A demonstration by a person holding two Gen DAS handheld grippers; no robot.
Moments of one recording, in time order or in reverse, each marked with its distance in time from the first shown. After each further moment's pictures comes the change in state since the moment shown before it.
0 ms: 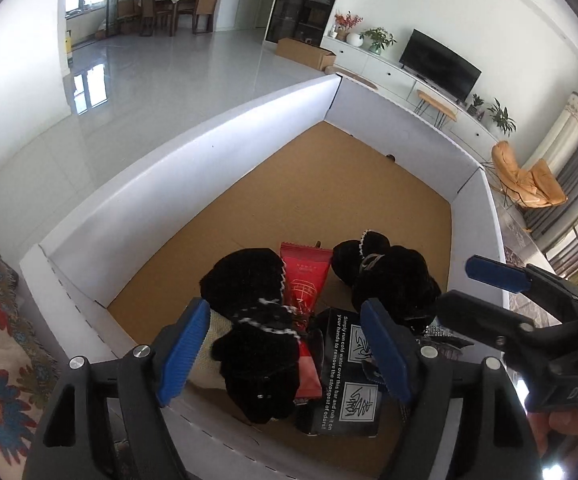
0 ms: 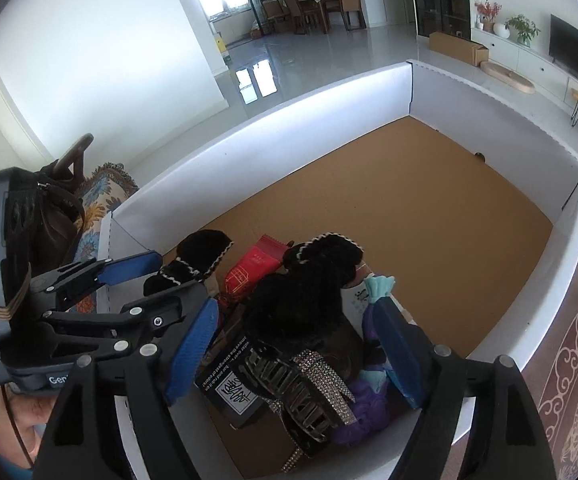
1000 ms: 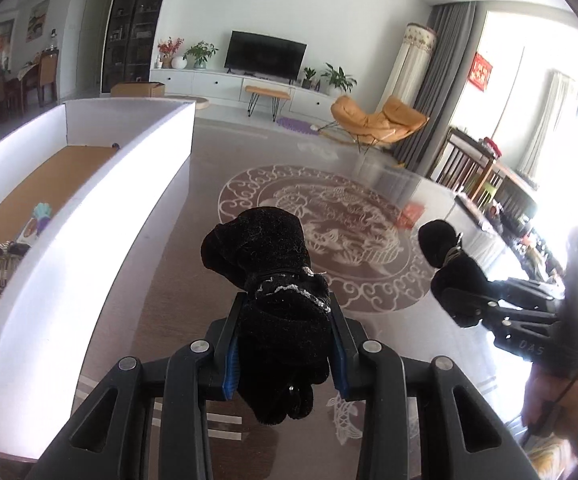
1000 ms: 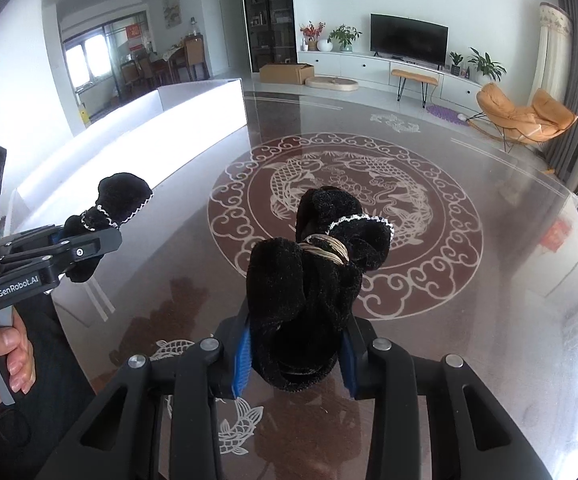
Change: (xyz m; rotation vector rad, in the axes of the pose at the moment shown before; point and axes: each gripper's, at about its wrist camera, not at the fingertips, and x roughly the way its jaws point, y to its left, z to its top) left arm -0.046 -0.264 -0.152 0.393 -0.098 -0.410; right arm -0.241 -0.175 -0.303 0.284 -0.208 -0.454
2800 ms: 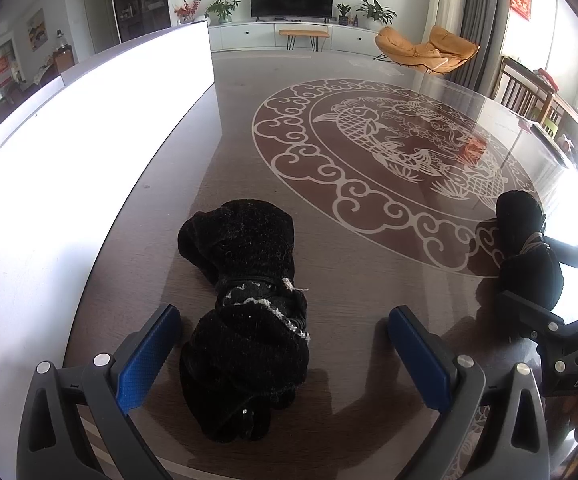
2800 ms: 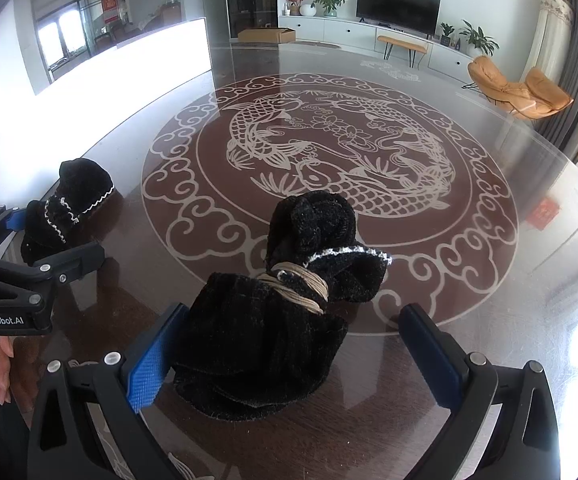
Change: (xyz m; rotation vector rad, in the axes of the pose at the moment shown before) left arm 0.122 0.011 -0.026 0.107 0.240 0.269; right arm 0.101 -0.009 -0.015 0.013 0.140 -0.094
